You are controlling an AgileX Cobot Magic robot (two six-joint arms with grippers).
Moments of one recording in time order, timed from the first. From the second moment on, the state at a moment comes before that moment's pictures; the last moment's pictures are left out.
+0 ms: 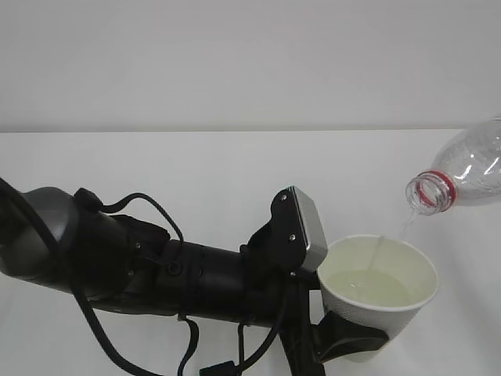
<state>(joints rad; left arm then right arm) -0.83 2.04 -0.90 0.91 -0.84 -0.50 0.09 0.99 -0.27 -0.18 -0.52 -1.45</state>
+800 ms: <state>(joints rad) -0.83 2.04 -0.90 0.91 -0.84 -0.50 0.09 0.99 -0.27 -0.17 -0.52 -1.45</state>
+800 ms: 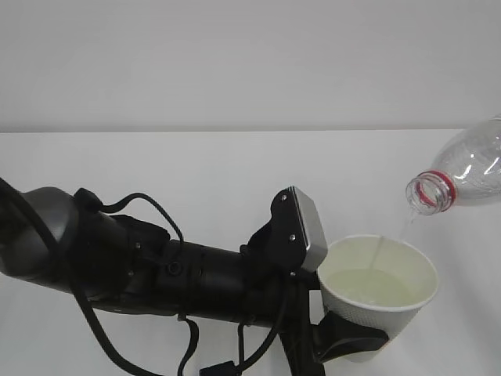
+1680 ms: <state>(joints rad) -0.83 2.04 -0.90 0.91 -0.84 -0.50 0.09 0.99 -0.27 -0.17 -0.52 -1.45</state>
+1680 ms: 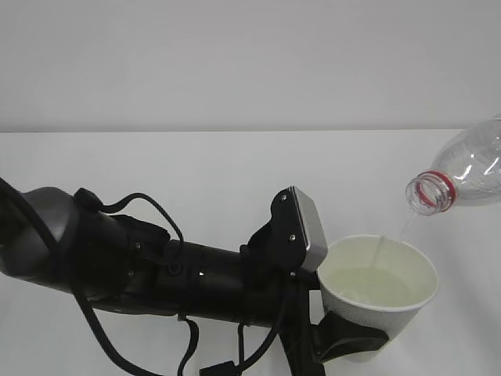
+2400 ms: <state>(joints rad) -0.83 2.04 -0.90 0.88 -0.84 -0.50 0.09 0.99 -0.27 -0.17 -0.52 -1.40</state>
